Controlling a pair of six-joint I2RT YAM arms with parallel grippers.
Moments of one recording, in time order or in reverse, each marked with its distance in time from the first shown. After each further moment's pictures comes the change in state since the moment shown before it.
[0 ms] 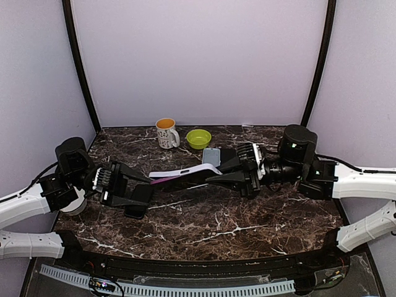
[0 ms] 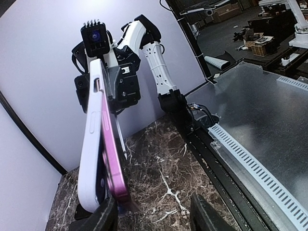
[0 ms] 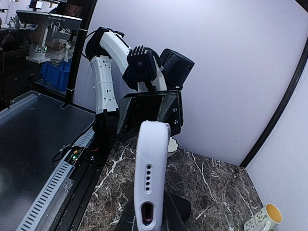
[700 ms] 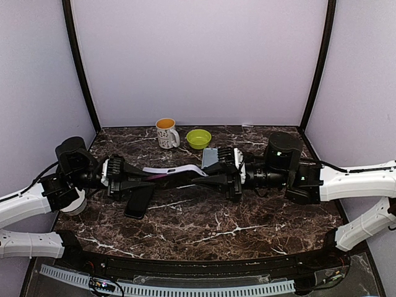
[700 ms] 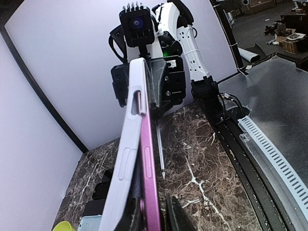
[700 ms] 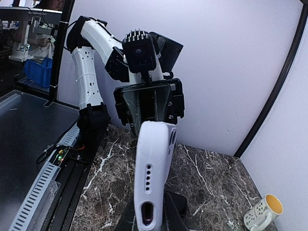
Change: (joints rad) left arm 0.004 0.012 0.000 0.039 -0.188 -0.042; right arm 0.057 0.113 0.006 0.104 0.145 0.021
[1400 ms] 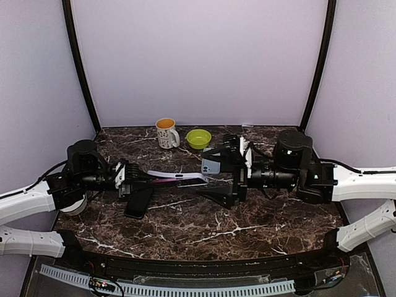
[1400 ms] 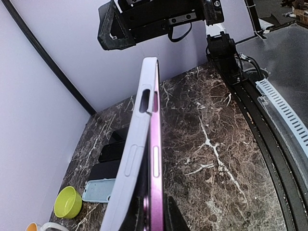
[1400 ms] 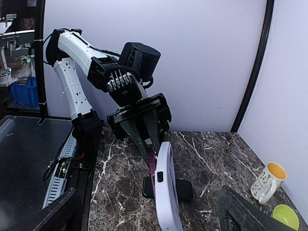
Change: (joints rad) left arm -0.004 0.049 0.002 -0.110 -0.164 0.106; right arm 0.029 -0.101 -0.004 -0.104 0.166 0.175
